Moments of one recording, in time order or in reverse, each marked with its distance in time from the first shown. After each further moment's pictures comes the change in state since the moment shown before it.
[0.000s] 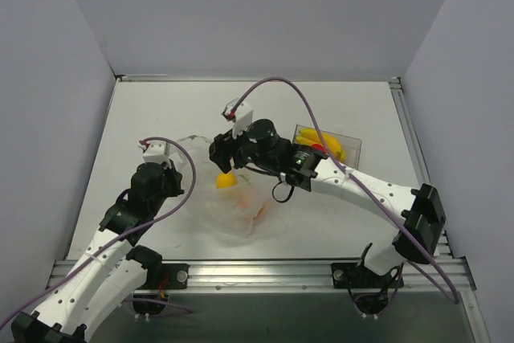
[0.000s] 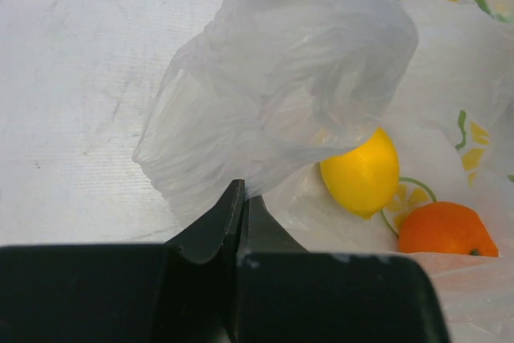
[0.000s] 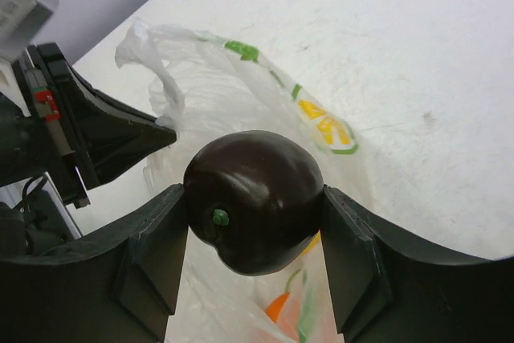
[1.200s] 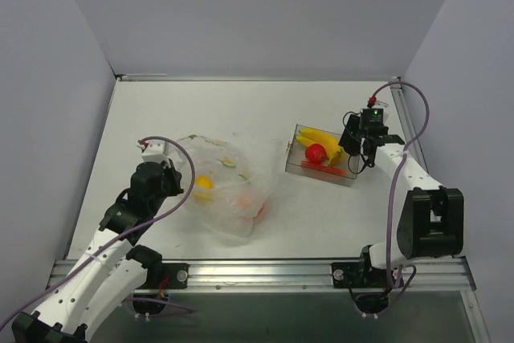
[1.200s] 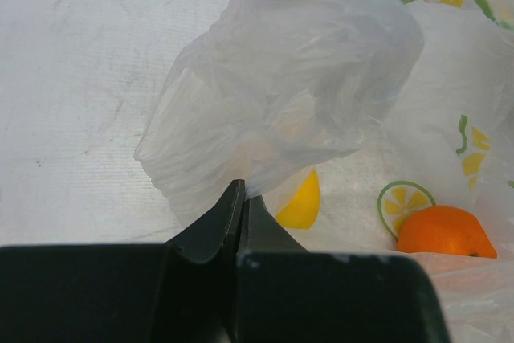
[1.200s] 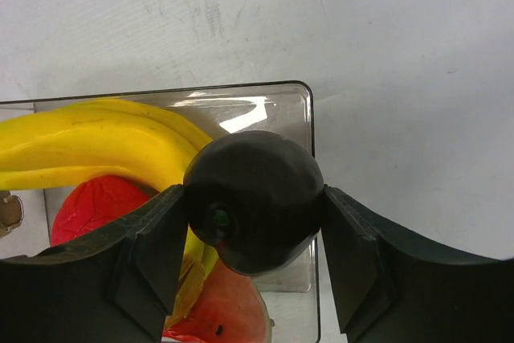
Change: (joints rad) left arm 0.008 0.000 0.000 0.000 -0.004 -0.010; right arm -0.949 -0.090 -0.371 -0.154 0.119 0.119
